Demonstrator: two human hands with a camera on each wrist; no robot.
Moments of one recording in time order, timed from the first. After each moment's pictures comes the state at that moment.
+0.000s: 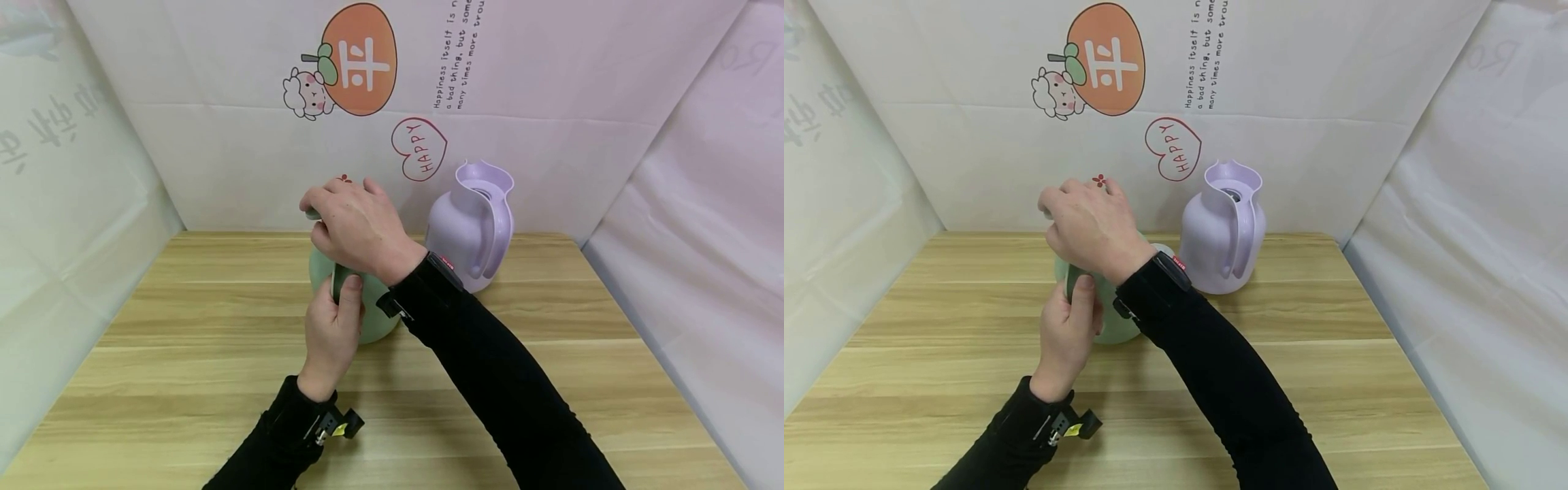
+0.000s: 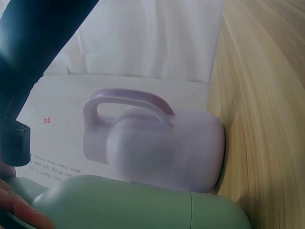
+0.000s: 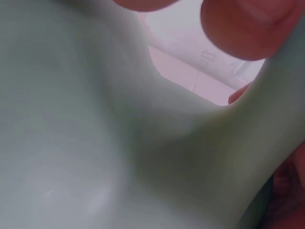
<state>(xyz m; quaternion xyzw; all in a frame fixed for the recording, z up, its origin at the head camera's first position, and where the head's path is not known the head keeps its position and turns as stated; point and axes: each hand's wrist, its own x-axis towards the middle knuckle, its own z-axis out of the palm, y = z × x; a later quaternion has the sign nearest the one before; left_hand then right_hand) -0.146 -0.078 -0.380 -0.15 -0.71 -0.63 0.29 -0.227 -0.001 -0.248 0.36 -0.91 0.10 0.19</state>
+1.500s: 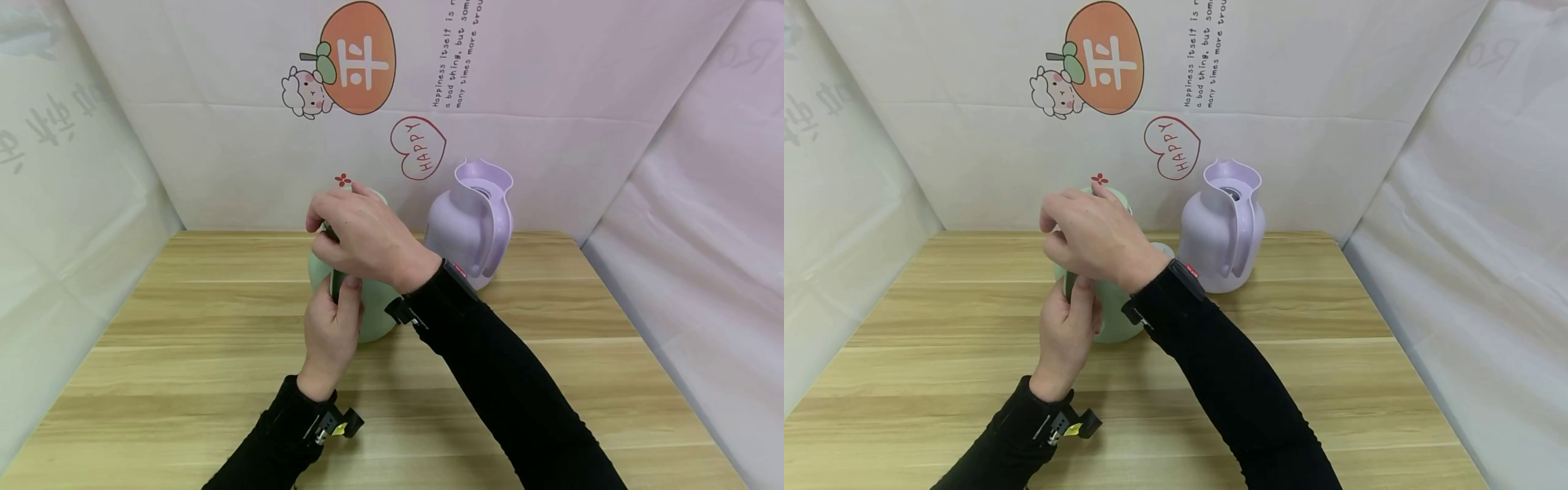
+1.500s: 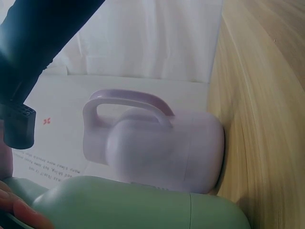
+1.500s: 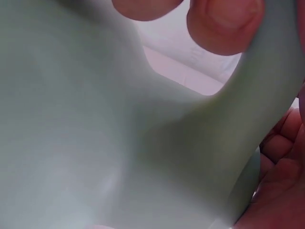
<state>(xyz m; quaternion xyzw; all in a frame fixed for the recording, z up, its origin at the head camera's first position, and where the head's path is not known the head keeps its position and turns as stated) -0.146 -0.077 -0.379 -0.13 -0.72 -0.62 0.29 -0.220 0.016 -0.252 0.46 -0.84 0.20 0.21</state>
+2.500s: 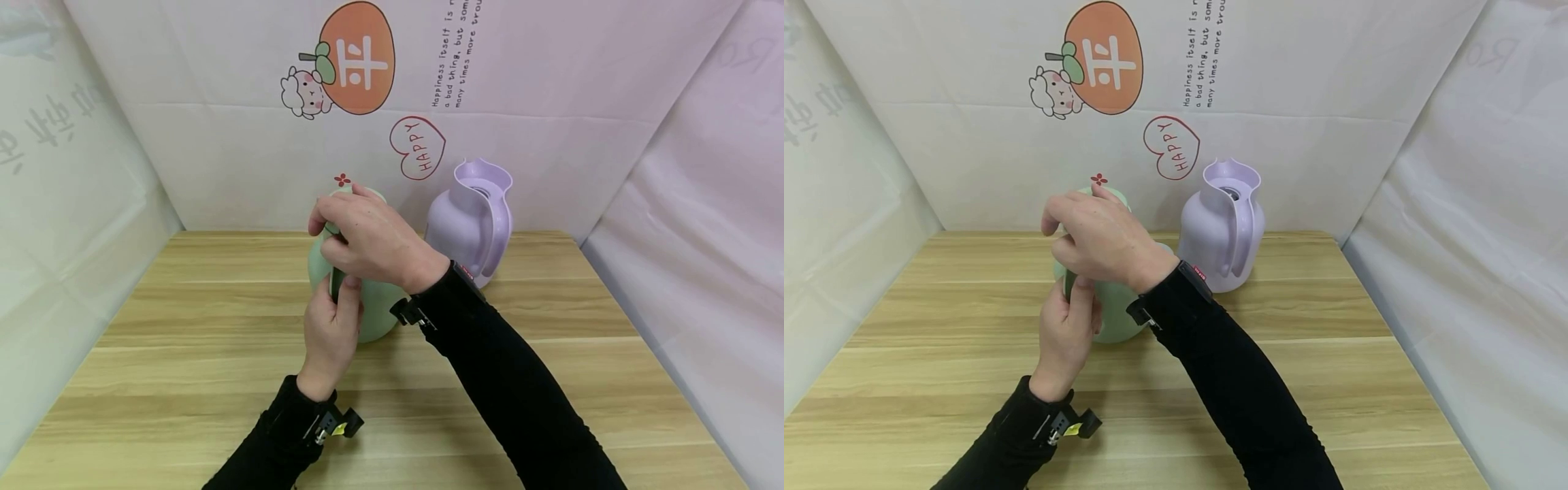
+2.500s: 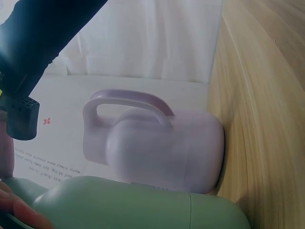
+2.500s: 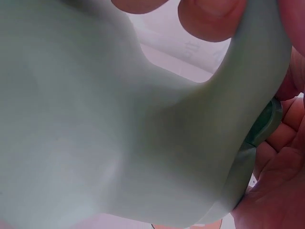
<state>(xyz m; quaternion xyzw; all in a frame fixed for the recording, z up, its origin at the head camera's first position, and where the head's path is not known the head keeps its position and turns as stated) -0.147 -0.077 -0.380 -0.14 -0.72 -0.61 0.29 -0.220 0.025 -0.251 0.47 -0.83 0.23 0.16</state>
